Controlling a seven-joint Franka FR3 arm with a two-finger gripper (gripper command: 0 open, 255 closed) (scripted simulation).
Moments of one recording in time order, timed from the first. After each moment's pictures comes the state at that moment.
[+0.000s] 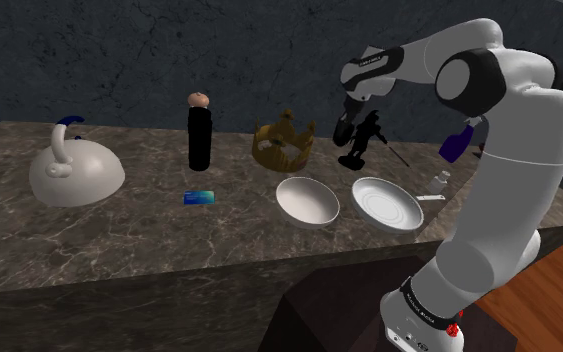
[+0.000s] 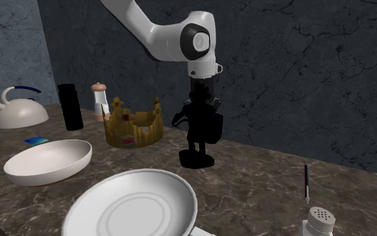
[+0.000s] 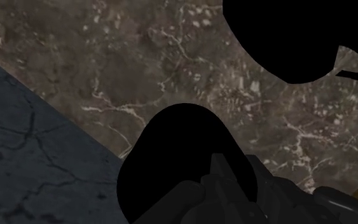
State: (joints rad) arm -0.21 0.39 -0.32 -1.74 0.14 2.18 -0.79
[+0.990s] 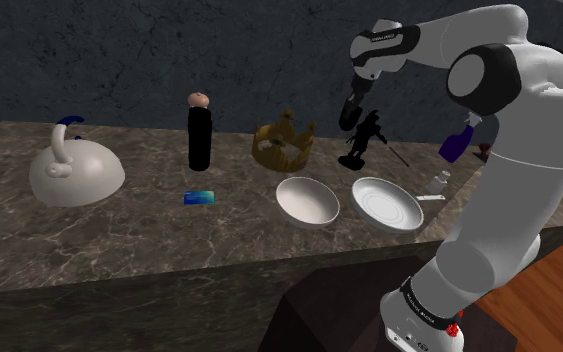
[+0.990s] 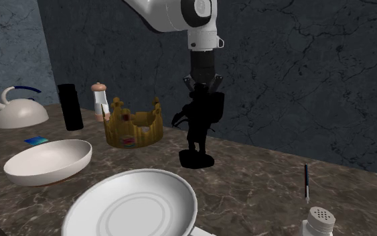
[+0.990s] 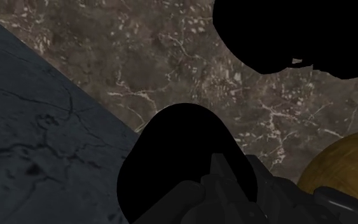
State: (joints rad) arm -0.20 0.33 -0.33 -1.62 0.11 2.00 -0.77
